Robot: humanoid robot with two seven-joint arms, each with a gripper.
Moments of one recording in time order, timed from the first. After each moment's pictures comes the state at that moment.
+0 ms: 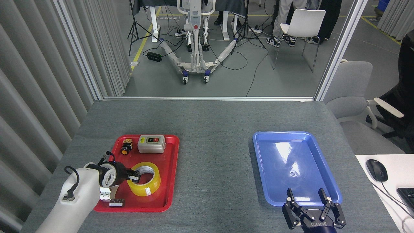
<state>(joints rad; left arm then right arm) -0.70 0.30 -0.44 -0.71 -1.11 -0.27 -0.66 0.19 -0.04 -0.07 -1.64 1.42 -0.09 -0.08</state>
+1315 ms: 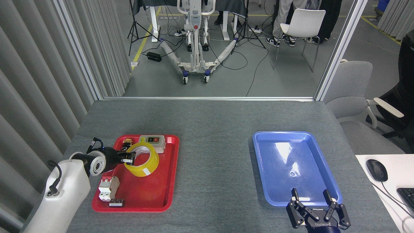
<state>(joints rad) -0.70 0.33 -0.29 -0.83 -1.04 -0.30 -0.66 0.18 -0.03 -0.10 -1.64 1.41 -0.09 -0.08</state>
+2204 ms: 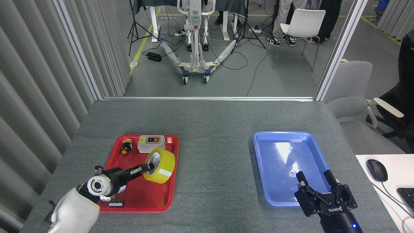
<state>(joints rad) -0.51 0.23 -0.11 -0.90 -0.51 -0.26 -0.73 0.16 -0.19 -0.09 -1.75 1.00 -0.27 -0.07</state>
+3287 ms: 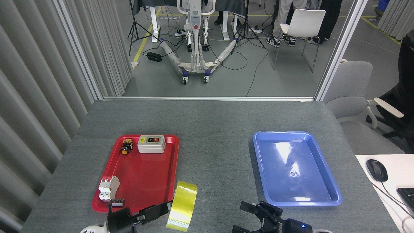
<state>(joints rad) -0.10 0.23 -0.17 -1.42 0.02 -0.55 -0.95 -0.04 -0.45 0.45 -1.65 0.54 -0.73 0.31</state>
